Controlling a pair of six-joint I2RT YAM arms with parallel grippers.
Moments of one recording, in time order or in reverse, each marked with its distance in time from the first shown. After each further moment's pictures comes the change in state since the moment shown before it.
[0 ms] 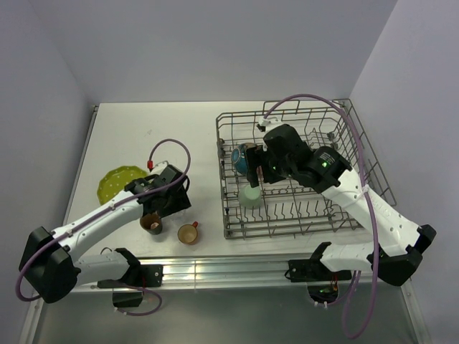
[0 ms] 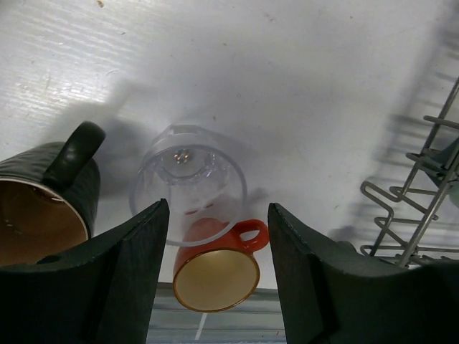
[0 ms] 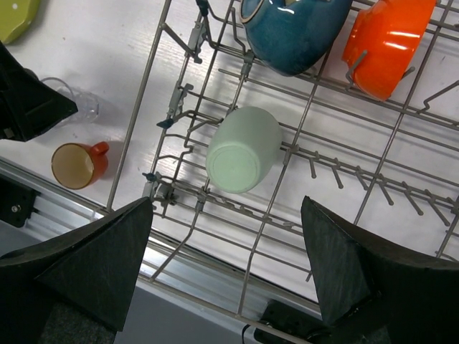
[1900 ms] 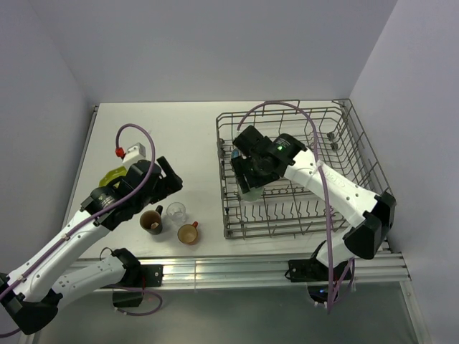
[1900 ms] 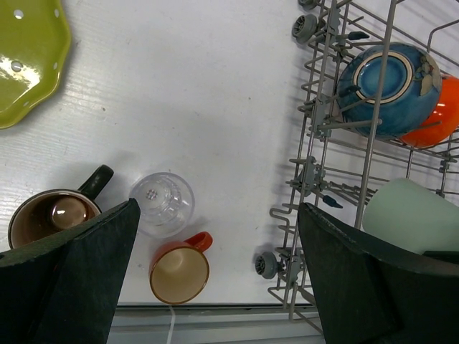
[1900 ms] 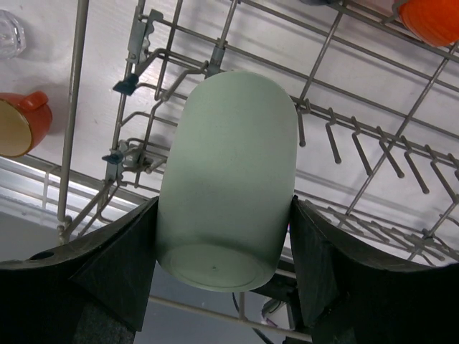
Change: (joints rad) left arm -0.010 -0.292 0.156 -0.066 -0.159 0.024; right arm 0.027 0.274 0.076 -0.160 -0.036 0.004
